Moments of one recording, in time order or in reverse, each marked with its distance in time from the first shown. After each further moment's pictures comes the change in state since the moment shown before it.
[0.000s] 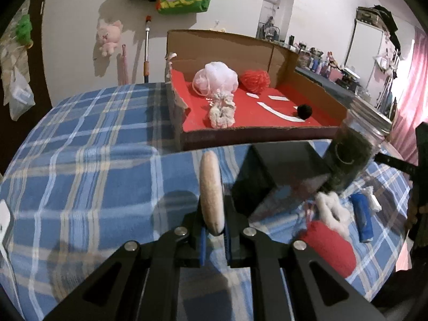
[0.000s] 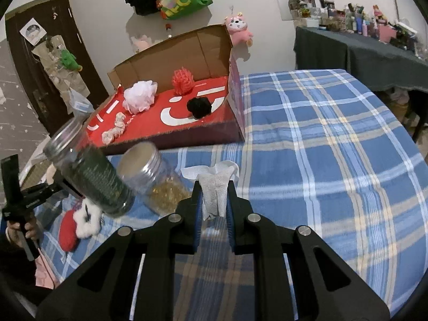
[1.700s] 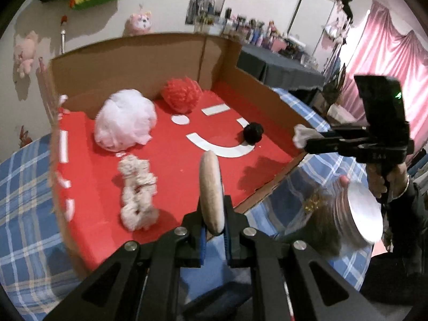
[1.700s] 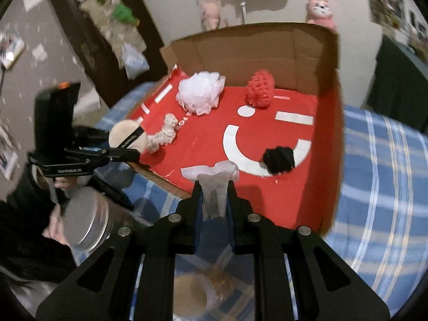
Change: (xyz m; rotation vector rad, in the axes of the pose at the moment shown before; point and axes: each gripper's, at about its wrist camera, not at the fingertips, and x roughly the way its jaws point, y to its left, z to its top) left arm 0.074 -0.048 0.129 0.213 0.154 -0.321; right arm 0.082 0.065 0.118 -0.289 0.244 0.267
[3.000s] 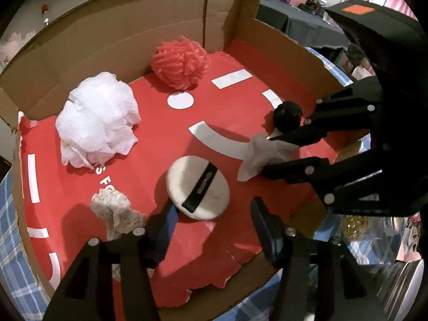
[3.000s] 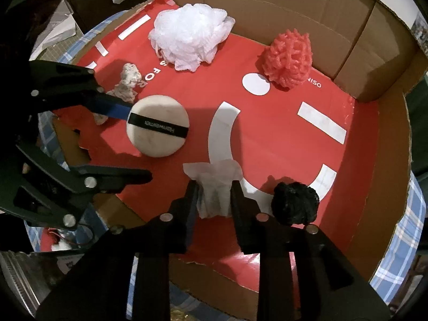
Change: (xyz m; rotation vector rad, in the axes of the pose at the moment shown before) left arm 0.095 -0.007 0.054 0.034 0.296 0.124; right arm 0.110 0.000 0.045 -0.182 0.357 -0.153
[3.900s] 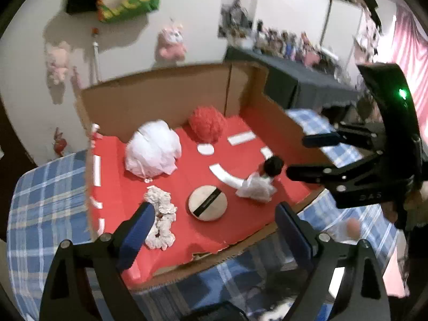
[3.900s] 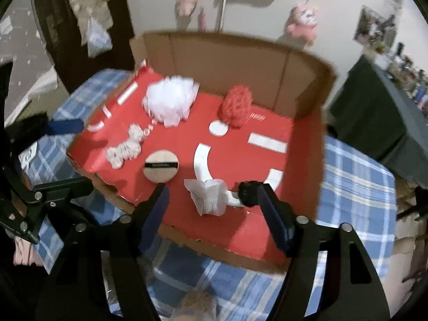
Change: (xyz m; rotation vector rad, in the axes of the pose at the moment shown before) left arm -0.096 -0.005 -0.040 -0.122 -0.297 0.076; right arm -0.105 0.013 -0.031 0.183 -0.271 -0.140
